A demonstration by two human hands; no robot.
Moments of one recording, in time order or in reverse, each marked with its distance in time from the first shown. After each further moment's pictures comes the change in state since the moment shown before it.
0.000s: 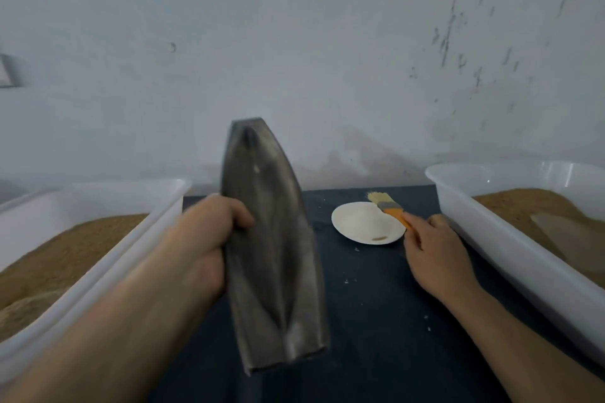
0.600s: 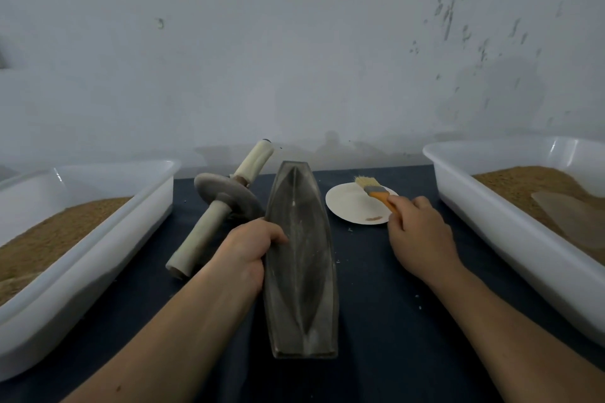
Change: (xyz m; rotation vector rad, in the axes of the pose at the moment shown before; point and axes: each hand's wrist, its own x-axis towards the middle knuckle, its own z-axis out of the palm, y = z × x) left_hand 0.039 -0.062 0.043 0.079 0.078 -0.204; right_hand 0.000 -0.007 0.012 0.007 -0.057 -0.012
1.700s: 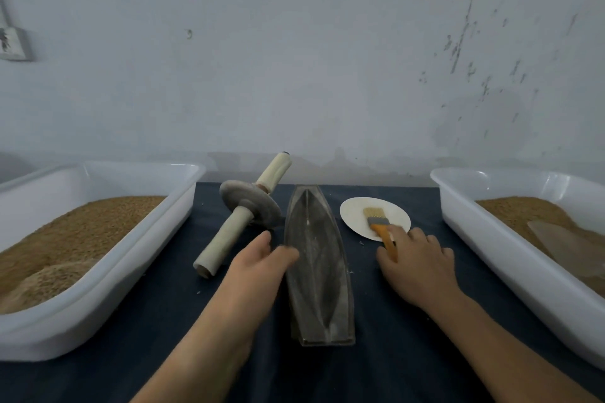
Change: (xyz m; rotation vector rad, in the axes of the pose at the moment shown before) left_hand -0.060 -0.028 -0.048 0.126 -0.138 0.313; right_hand -0.026 -0.029 -0.007 -0.302 -0.146 0.023
